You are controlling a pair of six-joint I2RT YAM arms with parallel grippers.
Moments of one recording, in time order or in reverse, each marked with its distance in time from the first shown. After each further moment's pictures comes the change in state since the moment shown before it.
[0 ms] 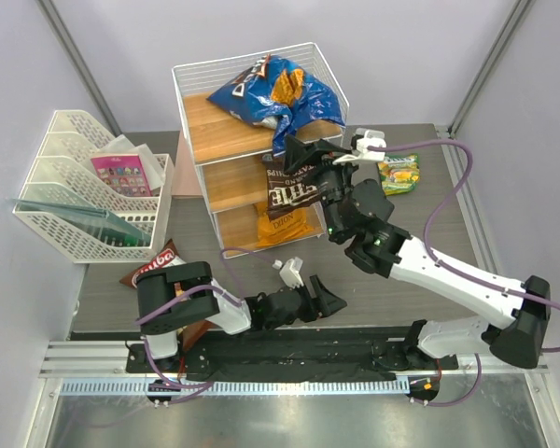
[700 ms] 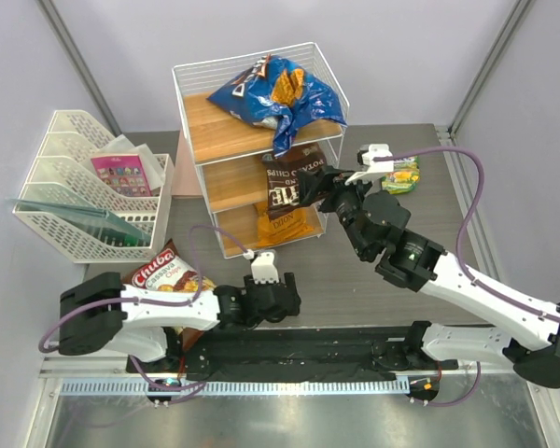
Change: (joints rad) left arm -0.013 -0.460 0.108 -1.041 -0.268 0.163; right arm 0.006 -0.210 -0.090 -0.431 -0.086 0.085
